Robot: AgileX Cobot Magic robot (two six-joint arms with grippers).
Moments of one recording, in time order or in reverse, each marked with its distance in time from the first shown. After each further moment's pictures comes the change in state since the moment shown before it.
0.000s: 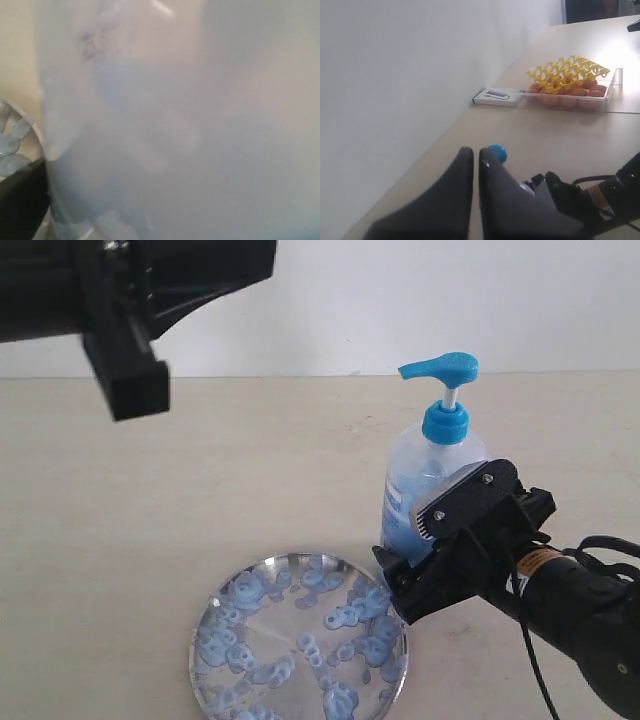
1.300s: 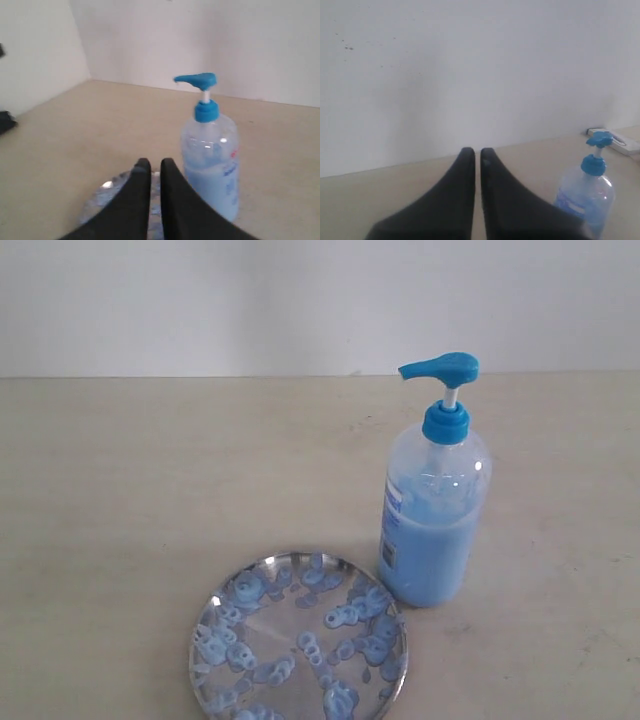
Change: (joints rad) left arm 0.000 -0.685 0.446 0.002 -0.552 -0.461; right arm -0.004 -1.785 -0.057 -0.051 1.542 0.418
